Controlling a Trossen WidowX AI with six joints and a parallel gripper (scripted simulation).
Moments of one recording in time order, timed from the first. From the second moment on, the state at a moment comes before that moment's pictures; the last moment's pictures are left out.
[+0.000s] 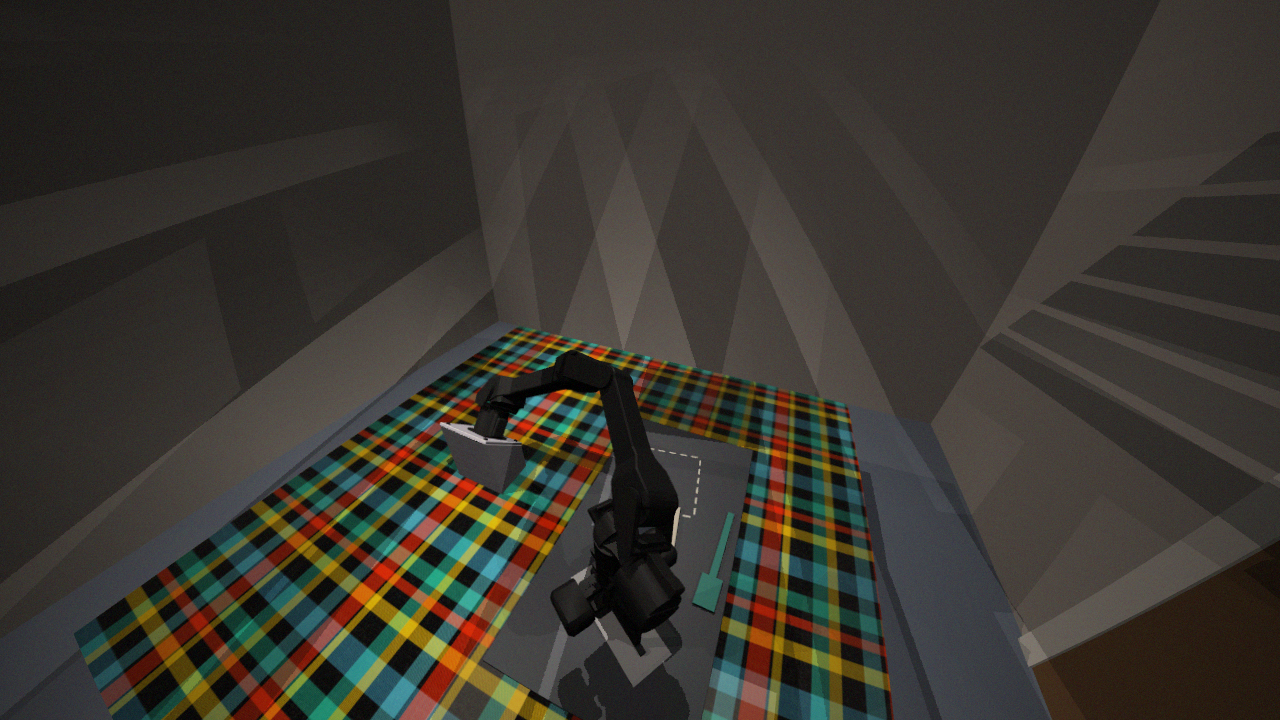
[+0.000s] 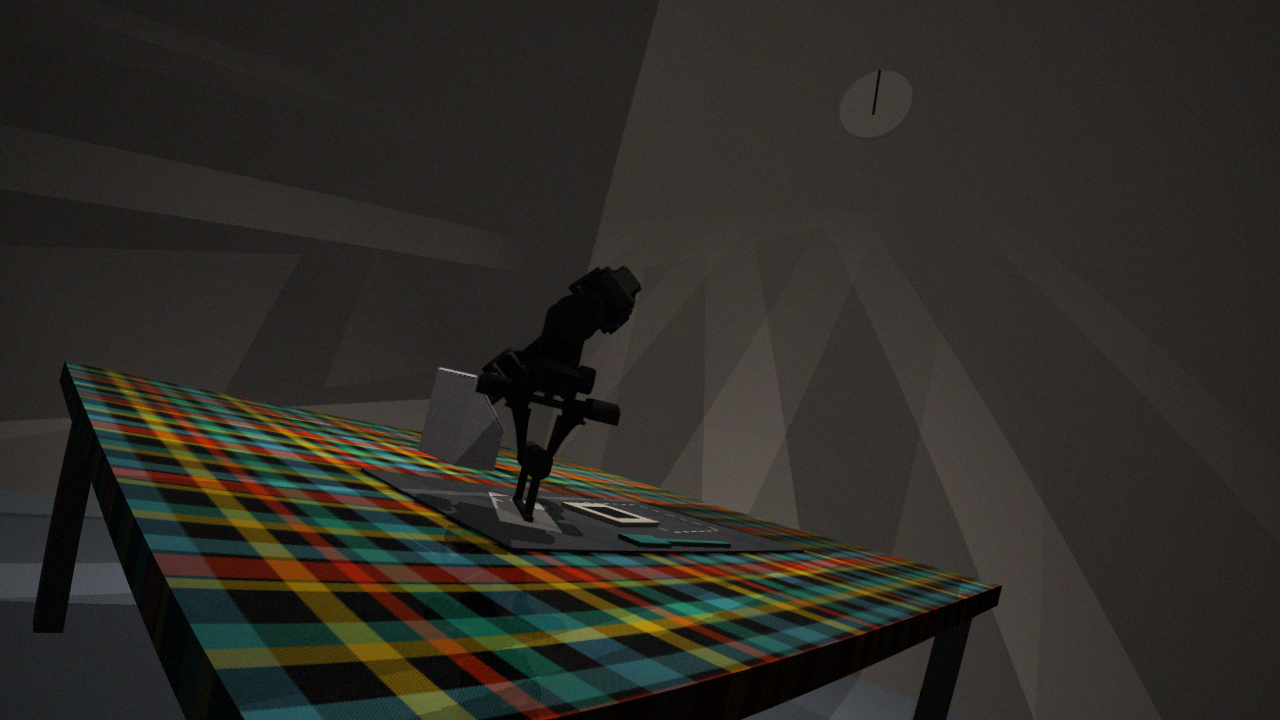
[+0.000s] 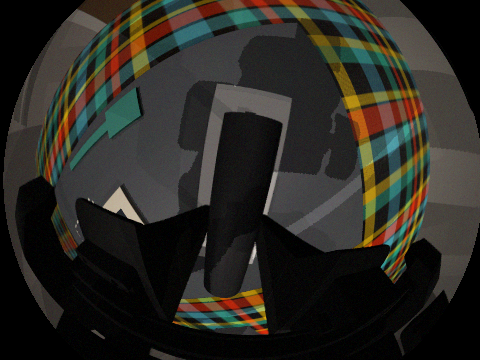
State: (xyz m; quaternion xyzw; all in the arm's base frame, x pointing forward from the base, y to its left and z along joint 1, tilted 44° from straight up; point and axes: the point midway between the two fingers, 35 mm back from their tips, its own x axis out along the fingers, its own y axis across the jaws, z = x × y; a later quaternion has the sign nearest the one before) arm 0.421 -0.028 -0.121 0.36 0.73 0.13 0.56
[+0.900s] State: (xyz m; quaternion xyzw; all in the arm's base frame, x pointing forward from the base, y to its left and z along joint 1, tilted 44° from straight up) arm 0.421 -0.028 -0.121 0.12 0.63 0.40 0.66
